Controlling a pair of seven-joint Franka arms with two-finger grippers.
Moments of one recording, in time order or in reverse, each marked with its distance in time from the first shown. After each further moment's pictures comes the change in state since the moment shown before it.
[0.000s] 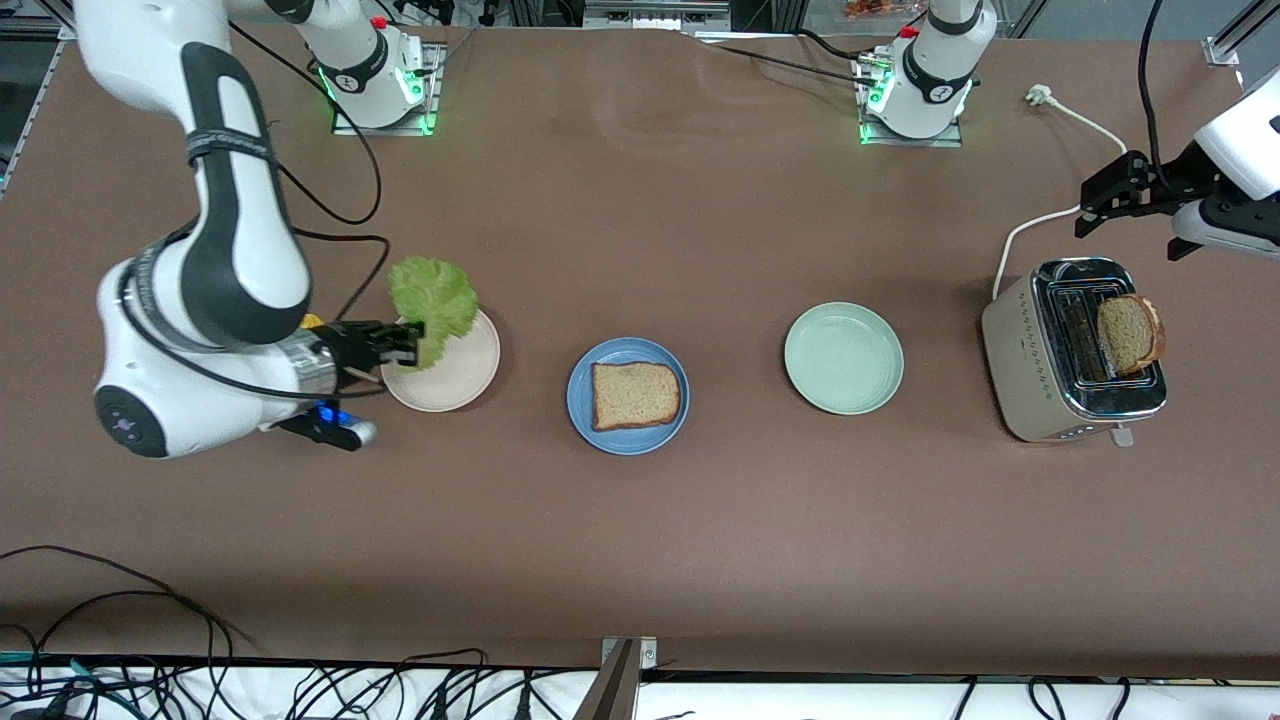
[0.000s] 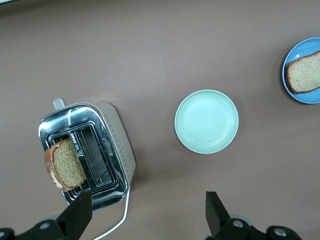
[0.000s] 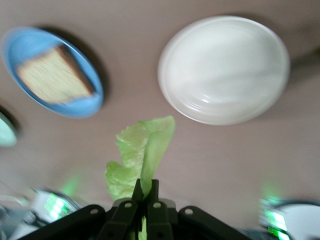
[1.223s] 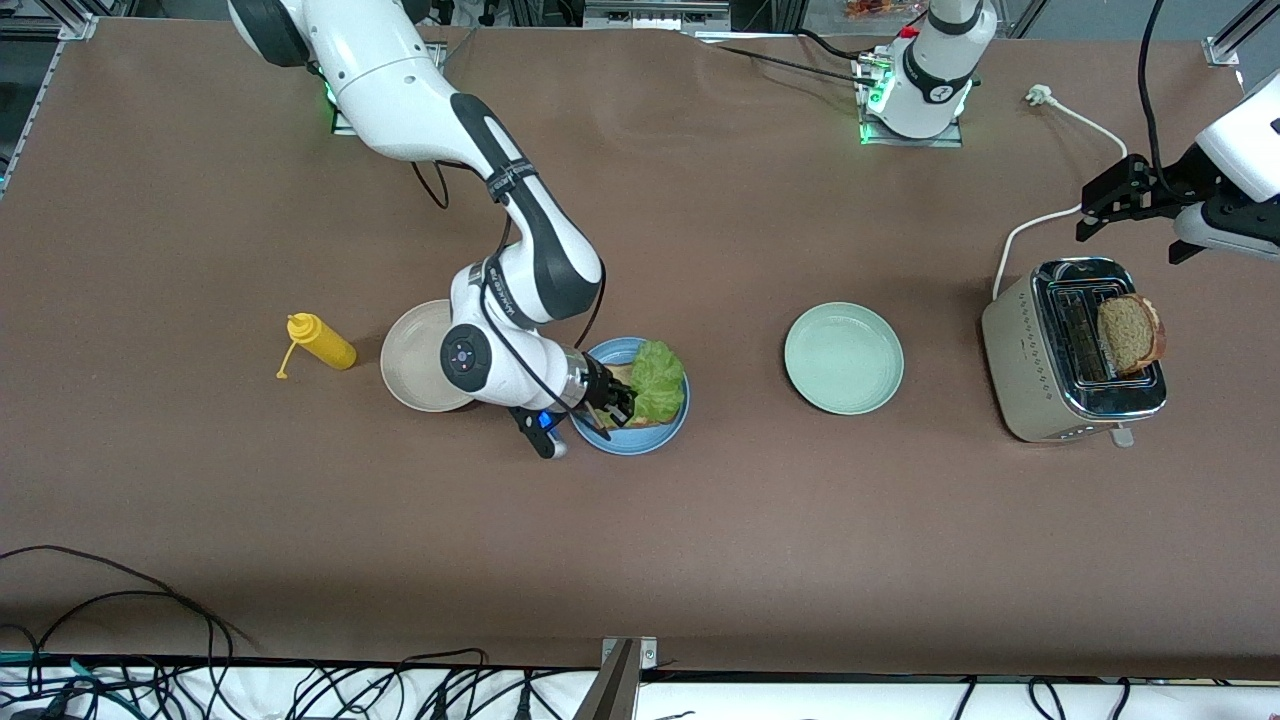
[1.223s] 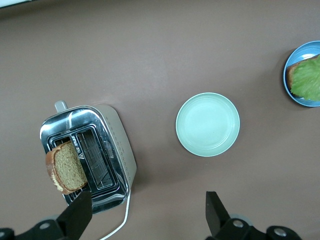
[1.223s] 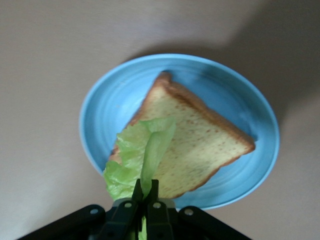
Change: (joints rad) left arm 0.002 -0.003 0.000 -0.009 0.000 0.019 0.000; right arm 0.364 0.212 0.011 -0.089 0.154 0.816 0.650
